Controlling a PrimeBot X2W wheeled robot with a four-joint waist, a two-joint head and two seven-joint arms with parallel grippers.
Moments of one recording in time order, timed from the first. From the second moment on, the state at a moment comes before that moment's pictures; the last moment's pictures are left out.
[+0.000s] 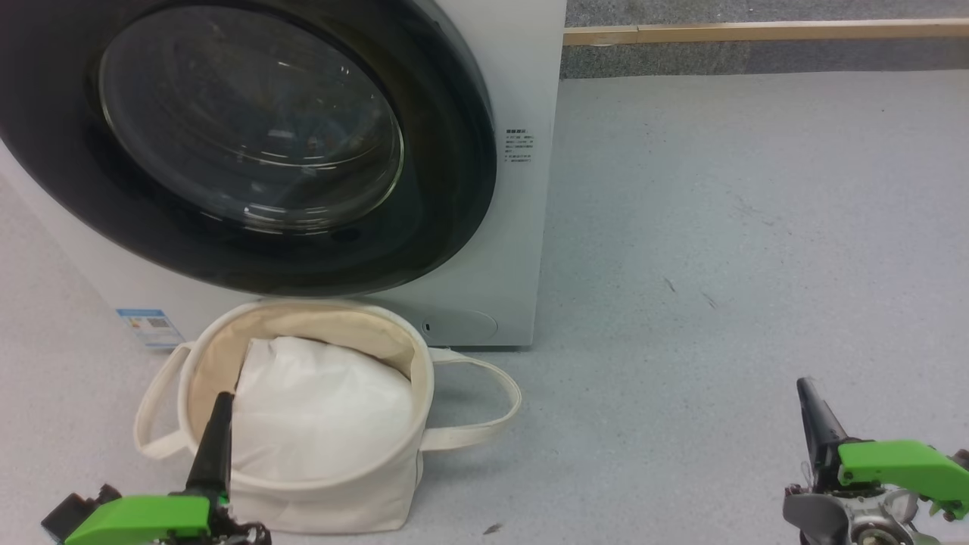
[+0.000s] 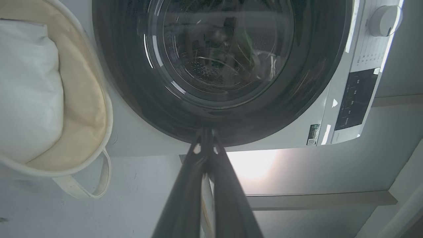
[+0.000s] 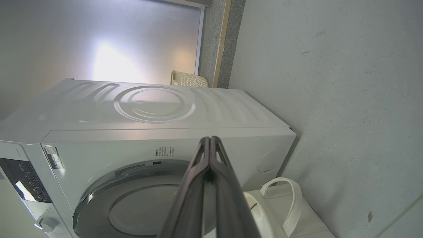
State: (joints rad) left arm -0.09 0.07 0.06 0.31 -1.48 -0.12 0.06; right arm -0.09 -0.06 -0.09 0.31 1.44 0.13 0.06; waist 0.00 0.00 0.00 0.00
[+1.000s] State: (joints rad) left arm -0.08 0.04 0.08 0.28 -1.60 -0.12 0.11; right arm -0.09 -0.05 -0.13 0.28 1.60 0.13 0.11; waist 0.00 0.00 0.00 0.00
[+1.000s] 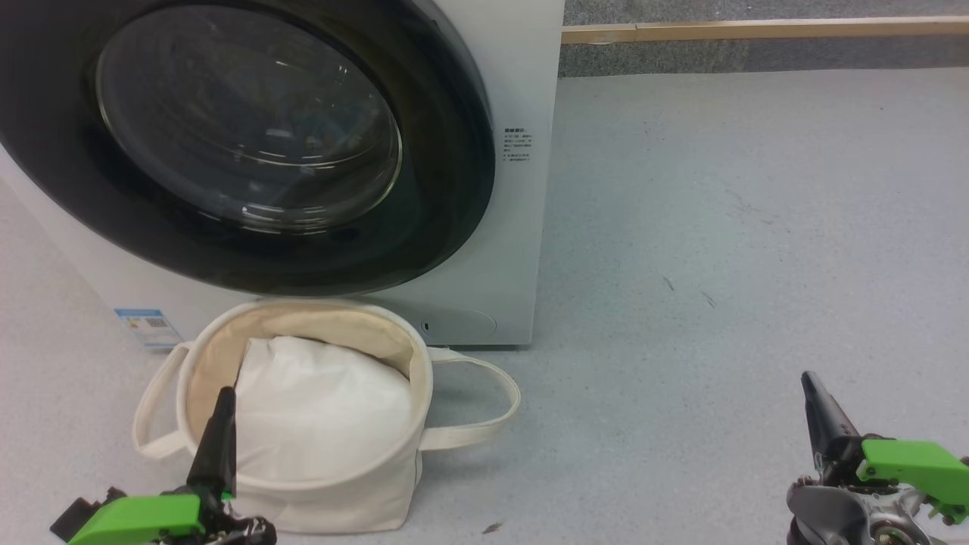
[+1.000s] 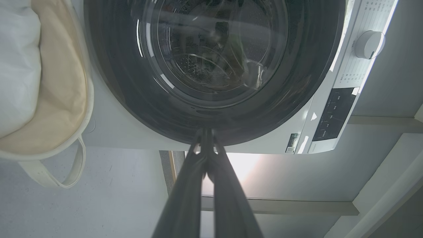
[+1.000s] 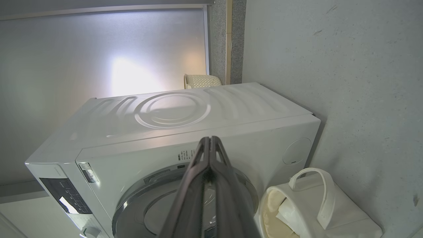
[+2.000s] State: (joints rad) left arm -0.08 0.04 0.08 0.28 -1.60 -0.12 0.11; right arm -0.09 -0.05 -0.13 0.28 1.60 0.13 0.11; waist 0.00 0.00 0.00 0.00
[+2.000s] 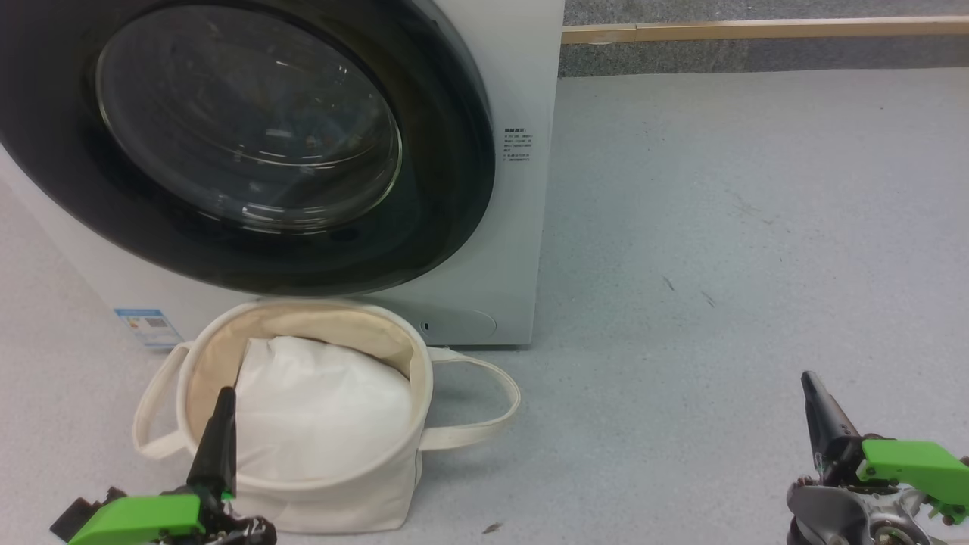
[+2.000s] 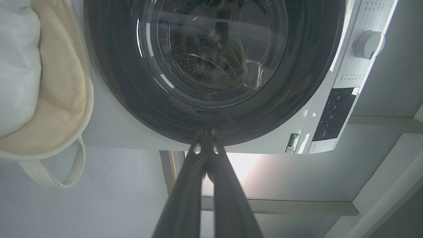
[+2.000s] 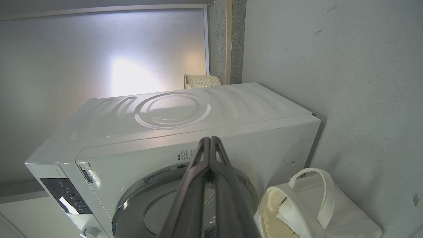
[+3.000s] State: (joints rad) left arm -0.08 0.04 0.08 0.28 -1.60 -0.12 0.11; right arm -0.09 -0.05 -0.13 0.28 1.60 0.13 0.11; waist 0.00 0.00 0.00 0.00
